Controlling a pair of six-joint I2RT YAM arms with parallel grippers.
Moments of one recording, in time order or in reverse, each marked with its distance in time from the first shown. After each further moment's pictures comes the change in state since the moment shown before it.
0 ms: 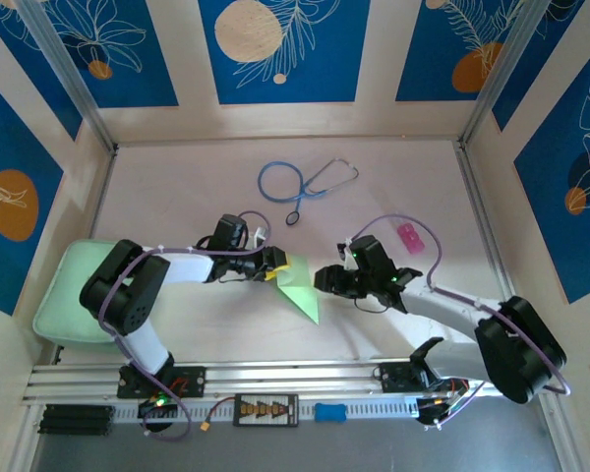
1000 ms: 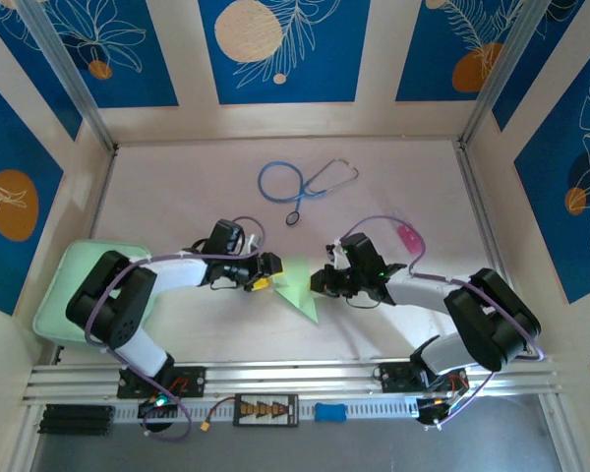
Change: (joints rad) left arm -0.001 -0.095 -0.023 -0.224 -0.098 0.116; right arm -0.034 0.219 0.023 0.176 -0.189 0.021
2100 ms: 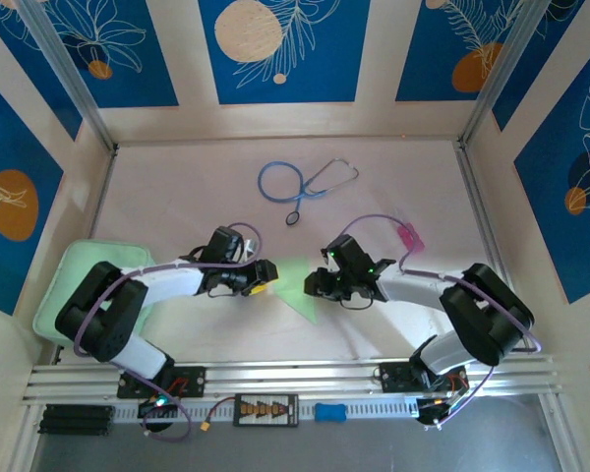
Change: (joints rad) left arm -0.032 -0.091 -0.069 -0.025 -0.114 -0.024; right arm 0.084 0.050 0.096 -0.172 0.166 0.014
